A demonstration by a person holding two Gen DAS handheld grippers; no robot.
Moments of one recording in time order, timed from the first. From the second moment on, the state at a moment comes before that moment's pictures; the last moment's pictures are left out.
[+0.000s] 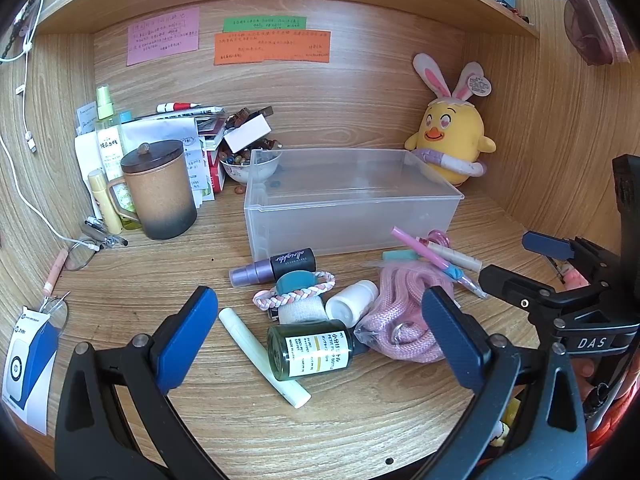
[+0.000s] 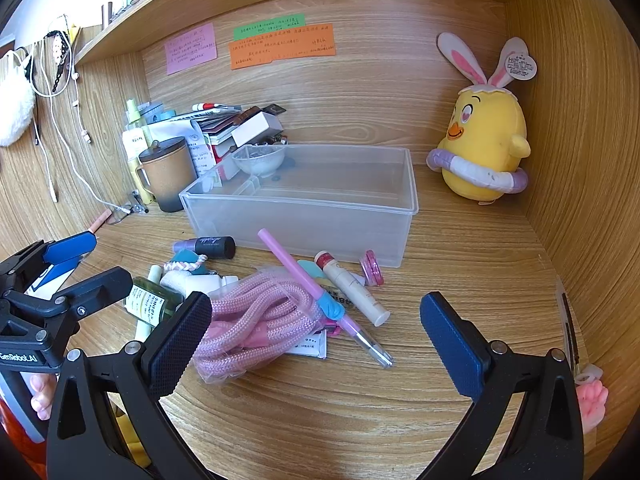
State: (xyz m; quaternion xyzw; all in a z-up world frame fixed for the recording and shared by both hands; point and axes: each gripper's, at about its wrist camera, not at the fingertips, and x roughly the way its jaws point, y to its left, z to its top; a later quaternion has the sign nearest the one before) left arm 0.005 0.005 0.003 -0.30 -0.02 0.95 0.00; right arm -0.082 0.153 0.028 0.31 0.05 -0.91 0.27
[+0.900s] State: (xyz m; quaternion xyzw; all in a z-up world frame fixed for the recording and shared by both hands) left arm -0.002 -0.034 -0.013 -0.34 -0.05 0.94 -0.03; right arm -0.097 0.169 0.013 0.32 0.04 -0.92 0.24
